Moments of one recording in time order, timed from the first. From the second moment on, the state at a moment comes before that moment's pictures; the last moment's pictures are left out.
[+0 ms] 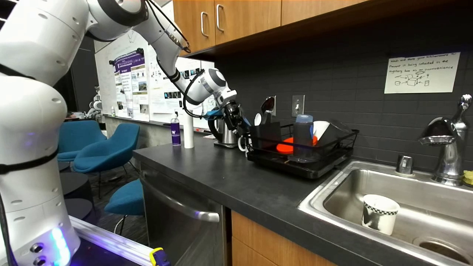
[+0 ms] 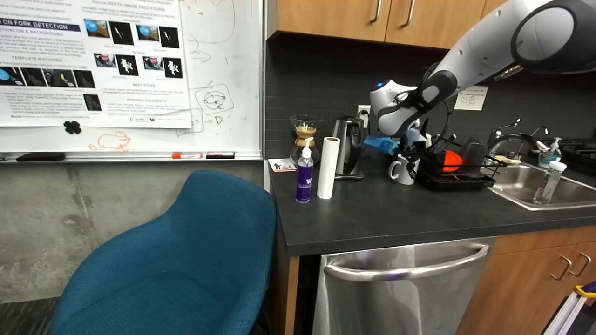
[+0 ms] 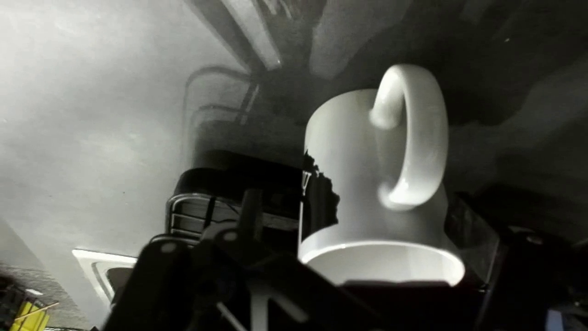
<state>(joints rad) -0.05 0.49 -0.23 -1.71 -0.55 2.15 1.75</state>
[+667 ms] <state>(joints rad) -0.05 0.54 -0.23 -1.65 -0.47 2.11 1.74</state>
